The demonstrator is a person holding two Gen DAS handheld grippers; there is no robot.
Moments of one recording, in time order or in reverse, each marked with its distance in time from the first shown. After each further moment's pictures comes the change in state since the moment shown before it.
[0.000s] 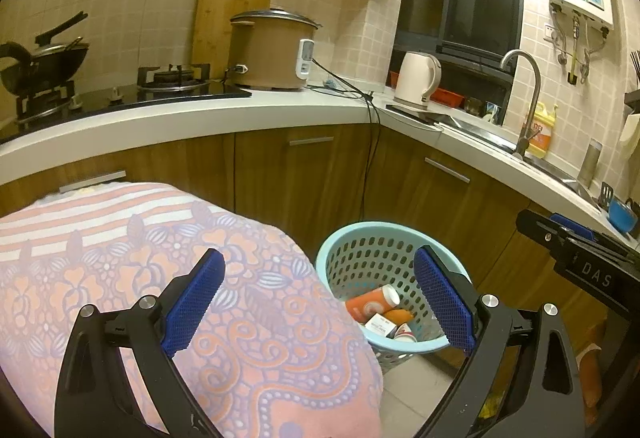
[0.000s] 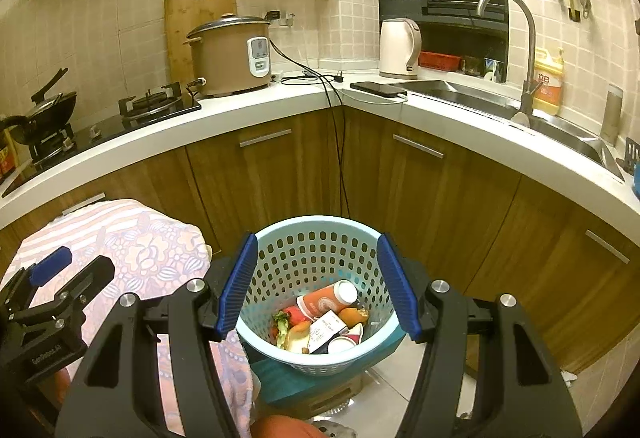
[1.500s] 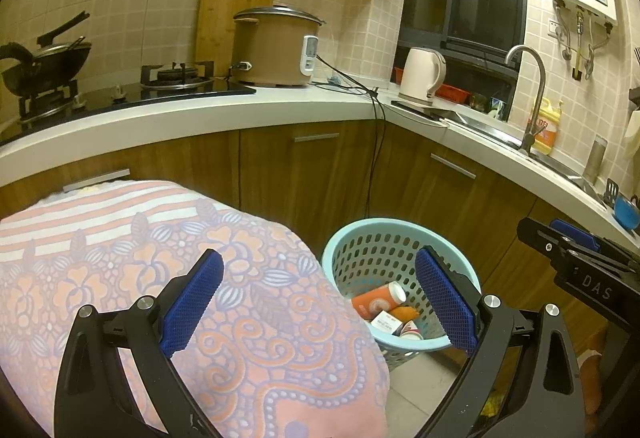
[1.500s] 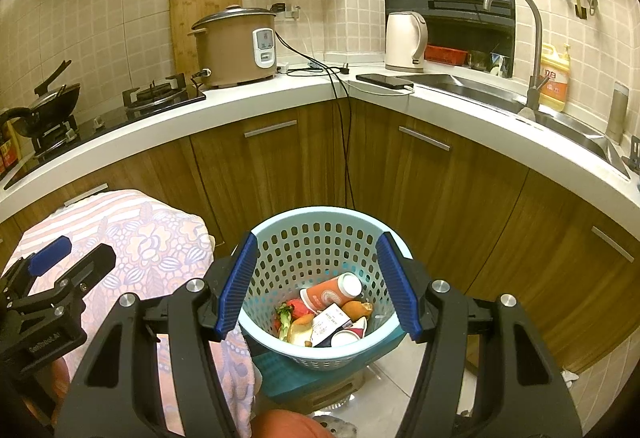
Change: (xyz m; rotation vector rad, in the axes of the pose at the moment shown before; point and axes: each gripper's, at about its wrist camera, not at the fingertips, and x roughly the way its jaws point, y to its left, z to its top) left arm 0.003 0.004 0.000 0.004 0.013 0.015; right arm 0.004 0.001 -0.005 0.001 0.026 0.019
